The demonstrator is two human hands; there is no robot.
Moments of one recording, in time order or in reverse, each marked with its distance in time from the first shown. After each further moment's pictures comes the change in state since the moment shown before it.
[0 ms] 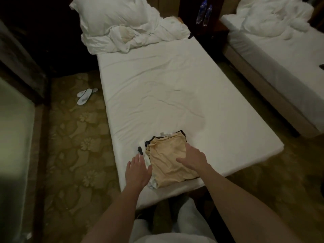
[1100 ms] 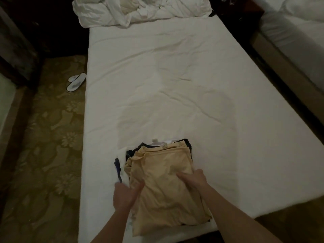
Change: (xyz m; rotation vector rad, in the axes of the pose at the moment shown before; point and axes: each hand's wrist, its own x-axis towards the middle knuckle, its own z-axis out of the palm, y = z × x) left_hand 0.171 -0.003 0.207 -0.715 -0.032 -0.752; right_hand 0.246 0.118 0.150 0.638 -0.155 0.408
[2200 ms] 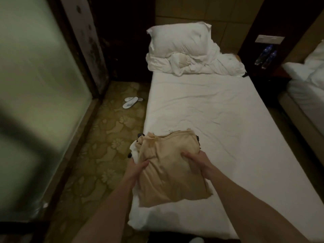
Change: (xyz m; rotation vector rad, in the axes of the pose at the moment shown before) left_hand -0.172 0.032 -0.311 -0.807 -0.113 0.247; right_hand -0.321 -0.208 -0.024 0.220 -0.251 -0.442
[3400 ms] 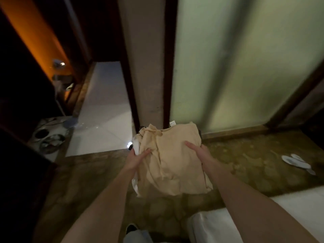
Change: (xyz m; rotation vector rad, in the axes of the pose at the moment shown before) left_hand -0.360 -0.169 -0.245 -0.685 1.142 0.124; right_hand -0.232 0.053 0.381 -0.529 -1.106 -0.138
